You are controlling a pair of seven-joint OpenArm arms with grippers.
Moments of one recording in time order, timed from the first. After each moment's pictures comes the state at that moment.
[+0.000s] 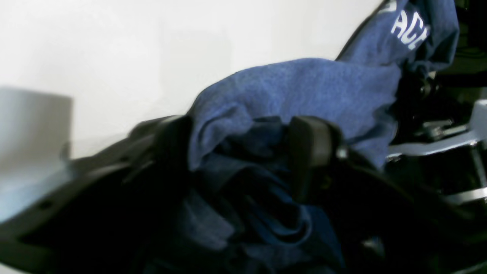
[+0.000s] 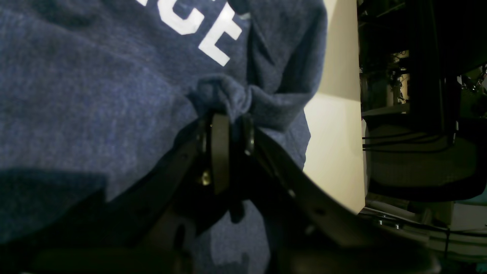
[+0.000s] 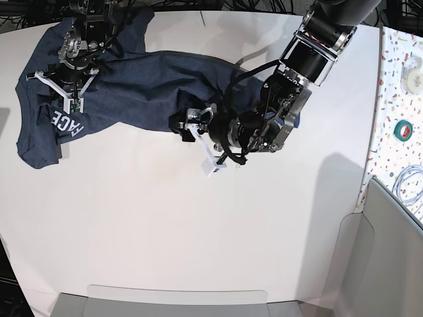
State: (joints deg) left arm -15.5 -9.4 34.0 74.2 -57.4 8.7 62.4; right arm -21.1 4.2 12.1 102.6 -35.8 -4.3 -42.5
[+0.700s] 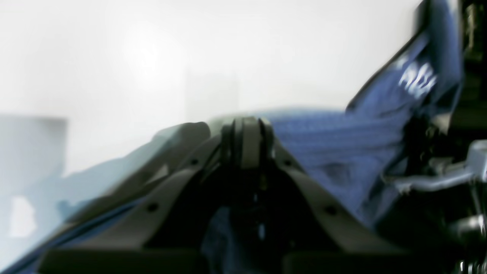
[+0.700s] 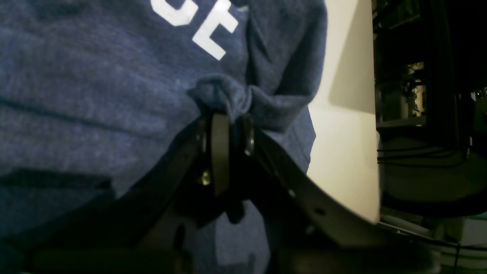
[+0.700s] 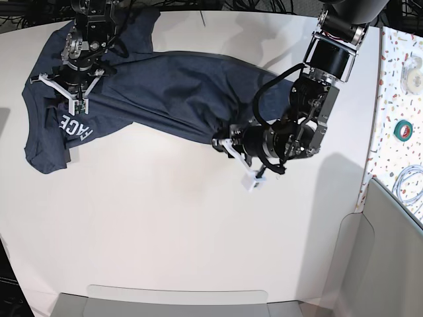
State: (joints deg) left arm -16.7 -14.2 20.7 85.5 -53.7 11.1 64.1; right arm -21.0 4.0 11.6 102.6 -35.0 -3.9 -41.9
